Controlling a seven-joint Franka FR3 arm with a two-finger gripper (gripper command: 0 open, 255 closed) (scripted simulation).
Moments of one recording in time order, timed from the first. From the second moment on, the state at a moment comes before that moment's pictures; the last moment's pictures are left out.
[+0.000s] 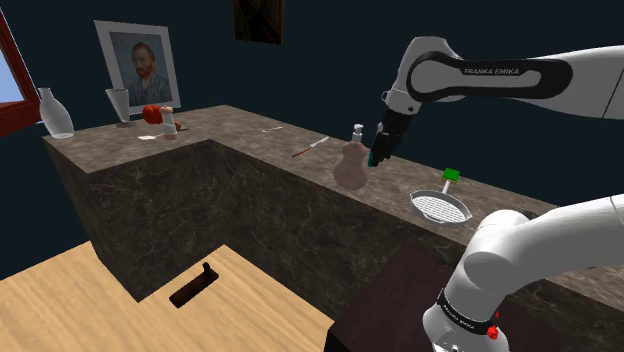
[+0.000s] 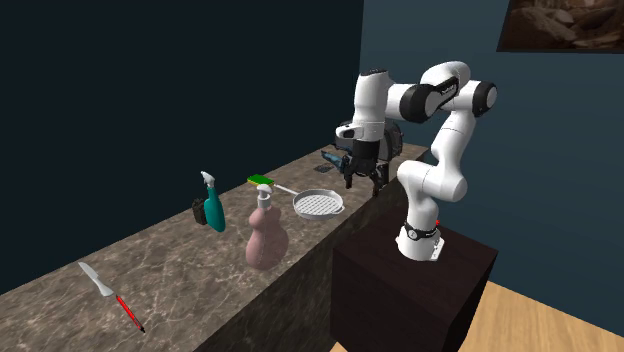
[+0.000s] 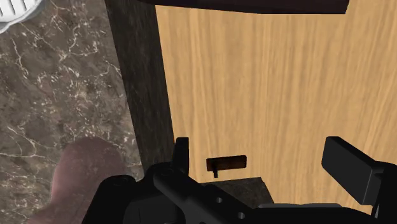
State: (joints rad) arm -0.03 -0.74 -0.14 -2.45 -0.01 1.82 -0.21
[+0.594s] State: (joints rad) arm -0.04 -0.53 -0.34 -2.42 -0.02 2.12 -0.42
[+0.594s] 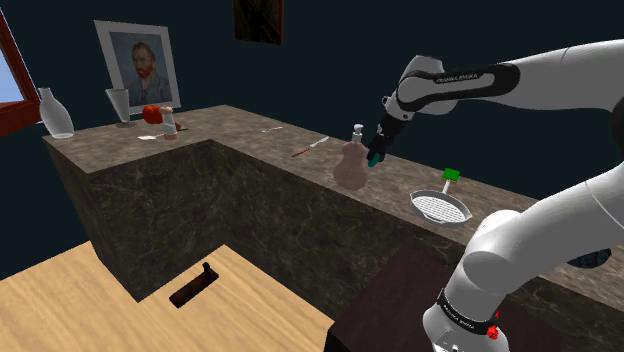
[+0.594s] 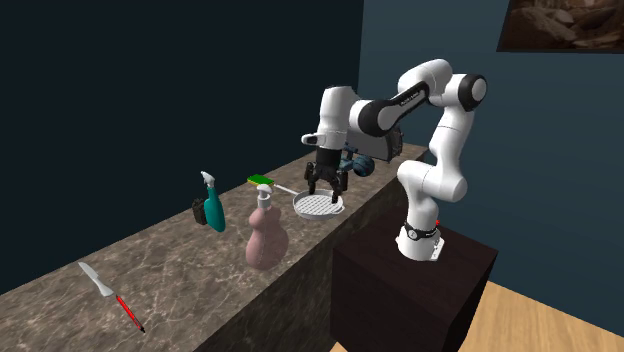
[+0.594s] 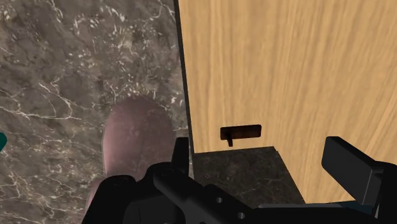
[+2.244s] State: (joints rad) arm 0.09 -0.10 -0.63 -2.25 0.35 2.46 -0.87
